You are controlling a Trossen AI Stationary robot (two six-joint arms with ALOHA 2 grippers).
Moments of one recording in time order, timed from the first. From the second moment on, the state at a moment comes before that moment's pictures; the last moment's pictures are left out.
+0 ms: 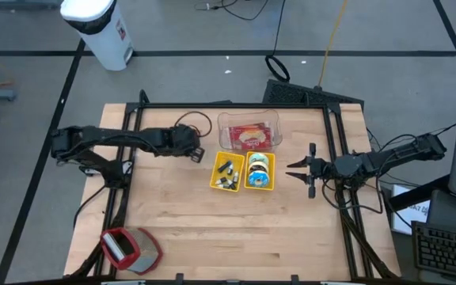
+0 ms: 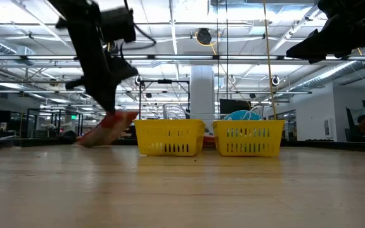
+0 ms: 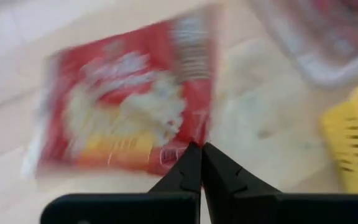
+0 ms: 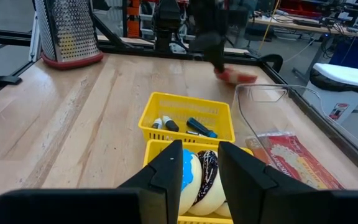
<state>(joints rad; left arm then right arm) 0.23 1.44 0.87 -0.63 -0.34 -0.82 0.27 0.48 0.29 -0.05 0.36 -0.01</state>
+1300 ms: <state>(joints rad) 0.03 1.57 1.12 0.15 -0.63 -0.67 0.27 0.48 0.29 -0.05 0.36 -0.01</state>
